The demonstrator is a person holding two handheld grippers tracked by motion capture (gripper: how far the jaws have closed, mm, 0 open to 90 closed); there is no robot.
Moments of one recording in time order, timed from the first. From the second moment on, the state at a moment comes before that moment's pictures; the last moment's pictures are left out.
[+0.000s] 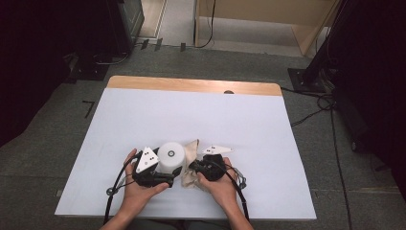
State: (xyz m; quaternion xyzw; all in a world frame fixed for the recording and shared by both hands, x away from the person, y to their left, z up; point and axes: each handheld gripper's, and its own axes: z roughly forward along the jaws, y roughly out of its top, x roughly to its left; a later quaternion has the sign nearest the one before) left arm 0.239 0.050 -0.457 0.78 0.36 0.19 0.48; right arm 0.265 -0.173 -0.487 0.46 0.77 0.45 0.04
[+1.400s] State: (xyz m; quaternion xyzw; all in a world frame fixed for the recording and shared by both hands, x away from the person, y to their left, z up) left arm 0.259 0.068 -0.458 0.83 0.23 0.13 0.50; right arm 0.255 -0.174 -0.466 0.44 0.76 0.47 0.06
